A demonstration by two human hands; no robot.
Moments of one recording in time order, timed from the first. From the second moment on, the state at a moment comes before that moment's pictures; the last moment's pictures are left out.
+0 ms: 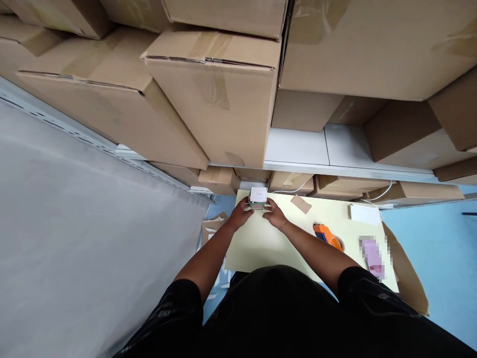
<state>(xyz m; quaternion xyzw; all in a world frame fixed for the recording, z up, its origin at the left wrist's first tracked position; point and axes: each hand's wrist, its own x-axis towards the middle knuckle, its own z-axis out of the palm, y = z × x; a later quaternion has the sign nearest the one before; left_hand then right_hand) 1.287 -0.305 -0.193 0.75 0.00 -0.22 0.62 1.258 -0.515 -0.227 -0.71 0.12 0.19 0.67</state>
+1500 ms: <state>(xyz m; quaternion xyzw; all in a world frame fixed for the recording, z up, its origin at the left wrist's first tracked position) 0.957 -0.412 -0.174 0.70 0.29 -0.10 0.64 1.068 -0.678 -0.187 -0.71 0.02 0.33 0.63</state>
